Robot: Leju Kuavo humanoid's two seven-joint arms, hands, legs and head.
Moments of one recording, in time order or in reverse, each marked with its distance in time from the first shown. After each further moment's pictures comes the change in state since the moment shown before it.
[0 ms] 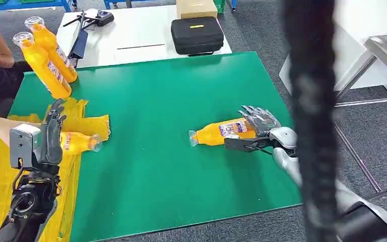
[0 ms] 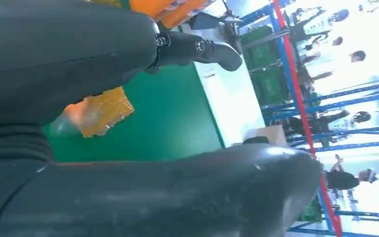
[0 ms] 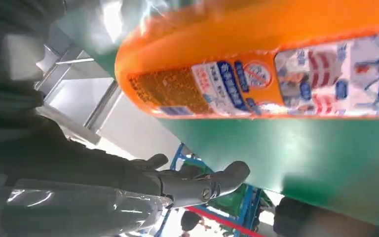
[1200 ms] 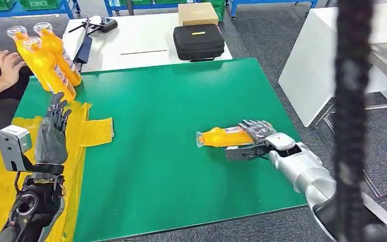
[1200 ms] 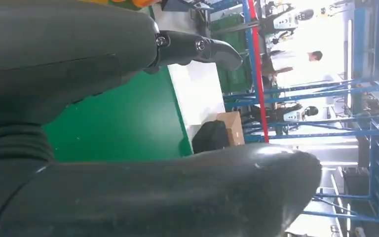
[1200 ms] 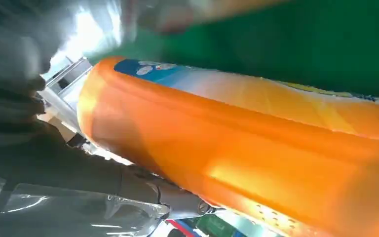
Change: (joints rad) left arm 0.005 0.002 -0.076 -0.107 0.126 0.044 -0.023; right arm -0.103 0.075 0.146 0.427 0.067 0.023 -0.042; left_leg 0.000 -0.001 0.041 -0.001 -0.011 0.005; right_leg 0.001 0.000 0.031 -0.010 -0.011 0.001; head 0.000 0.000
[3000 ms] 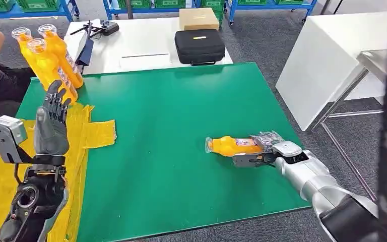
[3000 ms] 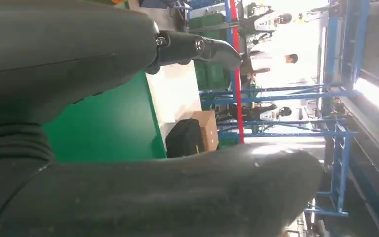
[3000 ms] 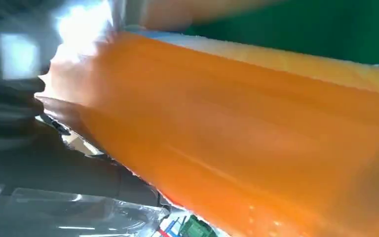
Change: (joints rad) left arm -0.053 -0.029 -0.012 -0.024 0.017 0.018 0.008; right arm 0.069 -0.034 -0.018 -0.027 -0.041 0.080 0.037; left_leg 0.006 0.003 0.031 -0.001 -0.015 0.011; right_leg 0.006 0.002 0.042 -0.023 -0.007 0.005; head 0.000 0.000
